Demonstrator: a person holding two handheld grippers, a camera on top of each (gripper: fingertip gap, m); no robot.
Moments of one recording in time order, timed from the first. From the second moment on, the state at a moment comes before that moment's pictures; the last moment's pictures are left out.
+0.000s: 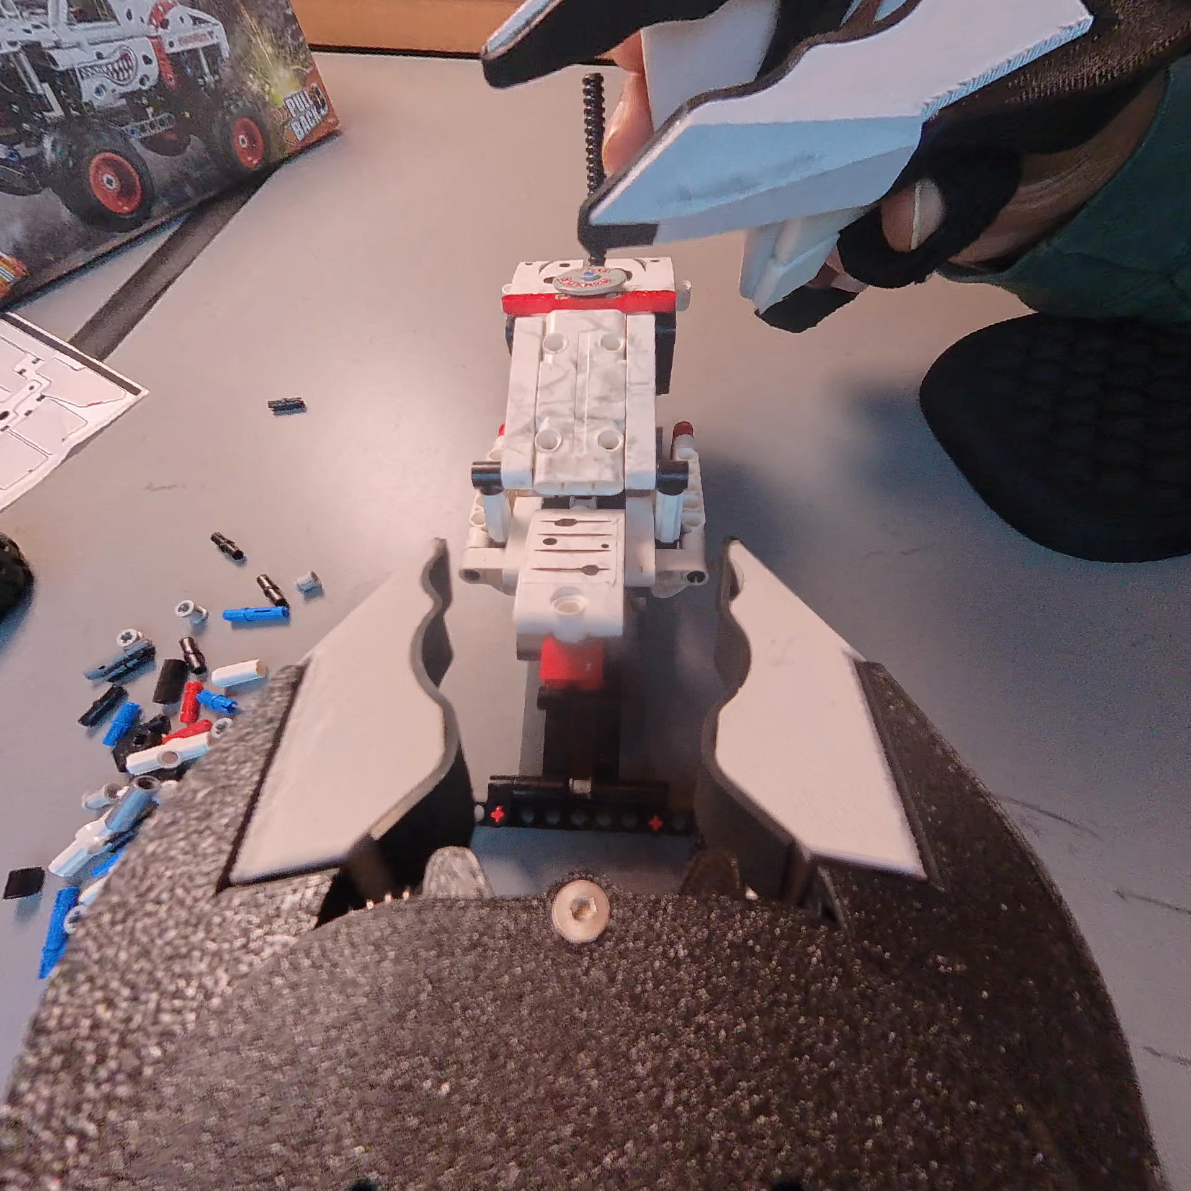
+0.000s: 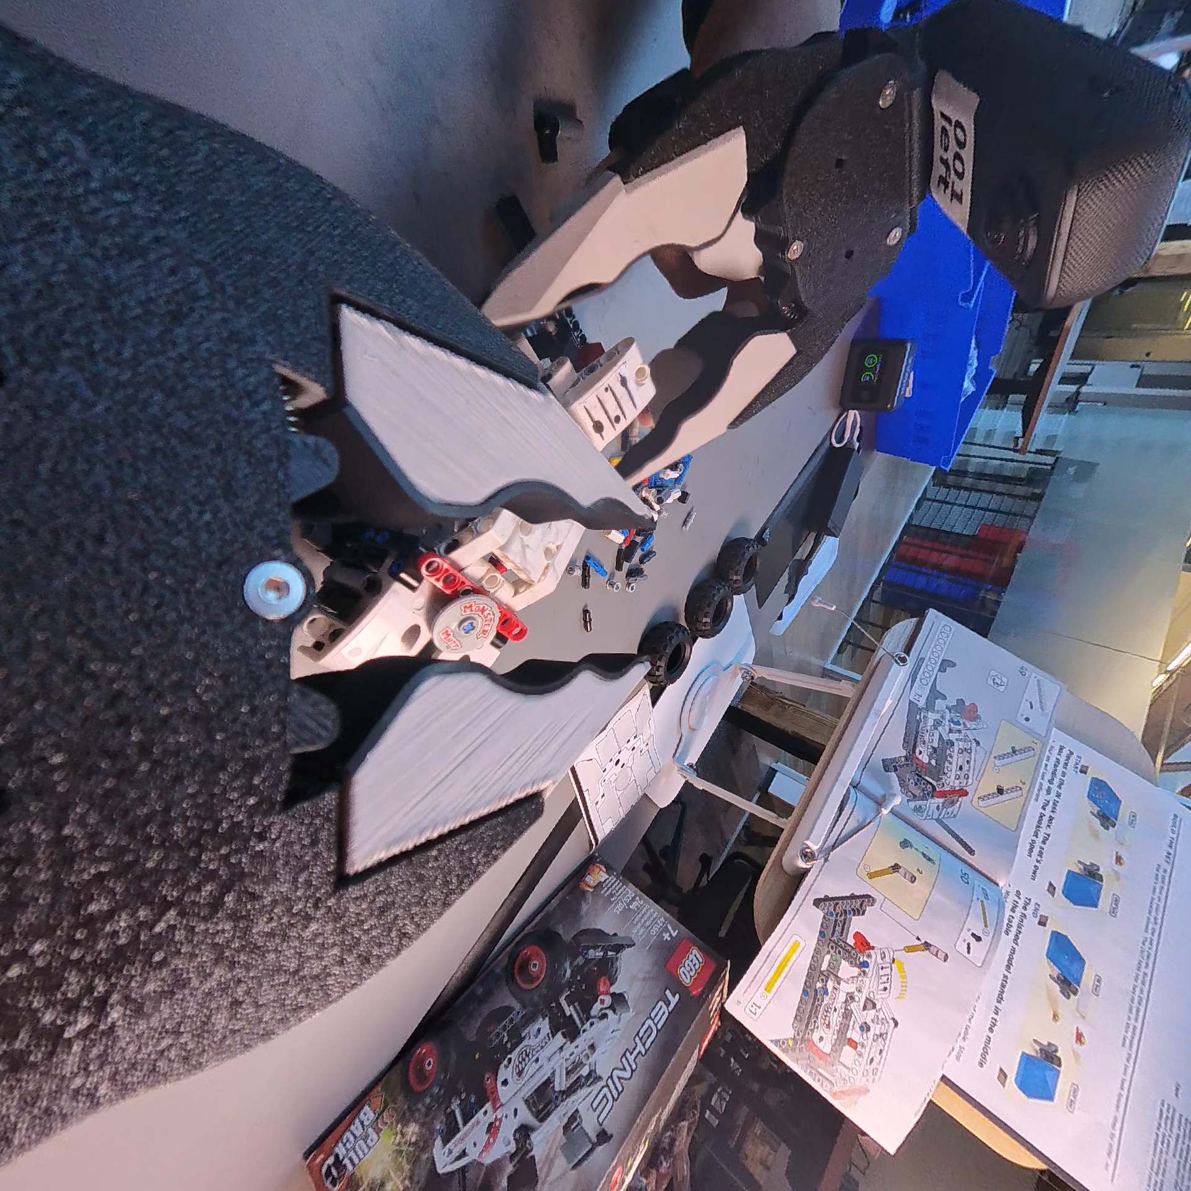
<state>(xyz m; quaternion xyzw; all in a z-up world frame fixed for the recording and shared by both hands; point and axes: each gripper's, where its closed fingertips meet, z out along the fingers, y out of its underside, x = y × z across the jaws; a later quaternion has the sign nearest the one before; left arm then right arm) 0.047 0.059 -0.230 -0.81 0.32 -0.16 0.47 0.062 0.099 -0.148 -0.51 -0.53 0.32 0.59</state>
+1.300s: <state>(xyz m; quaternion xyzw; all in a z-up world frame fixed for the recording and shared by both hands) 0.064 0.010 -0.234 -0.80 0.35 -0.18 0.45 0.065 0.017 -0.216 -0.39 -0.88 0.17 0.22</state>
